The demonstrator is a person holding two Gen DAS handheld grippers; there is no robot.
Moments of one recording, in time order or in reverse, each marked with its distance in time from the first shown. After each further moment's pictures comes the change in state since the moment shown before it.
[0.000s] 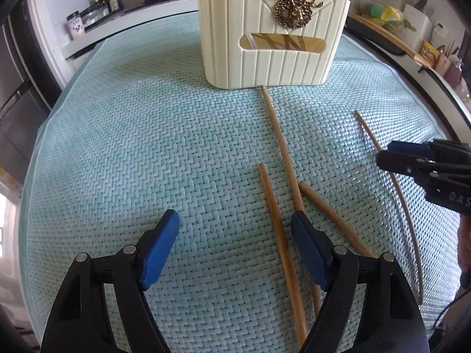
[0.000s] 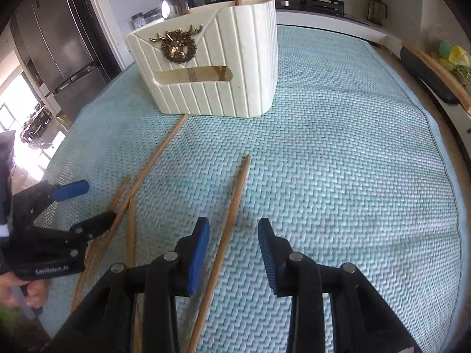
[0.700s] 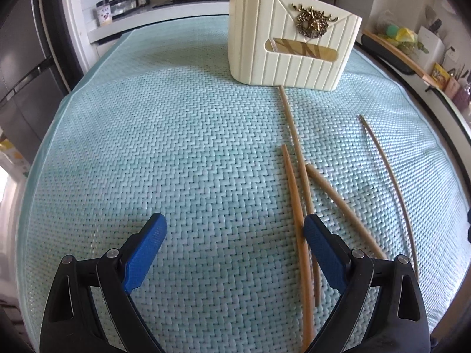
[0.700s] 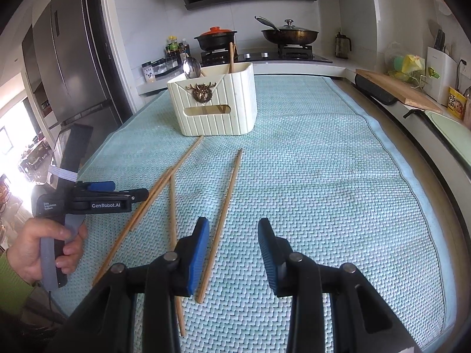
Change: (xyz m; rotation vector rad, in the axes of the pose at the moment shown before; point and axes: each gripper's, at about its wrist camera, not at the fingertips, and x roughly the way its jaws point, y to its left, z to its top) left arm -0.018 0.005 -0.036 -0.112 -0.050 0.038; right arm -0.122 0.013 -0.117 0.052 -0.289 -0.041
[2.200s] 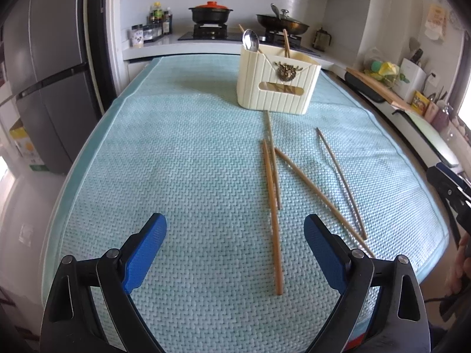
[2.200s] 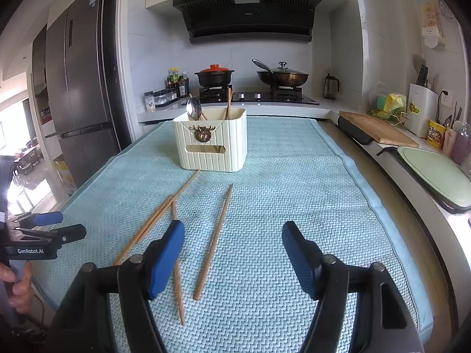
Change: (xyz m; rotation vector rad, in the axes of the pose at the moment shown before) left arm -0.124 0.004 -0.076 -0.087 -0.176 -0.016; right arm -0.061 0.010 -0.007 -0.052 -0.190 -0.079
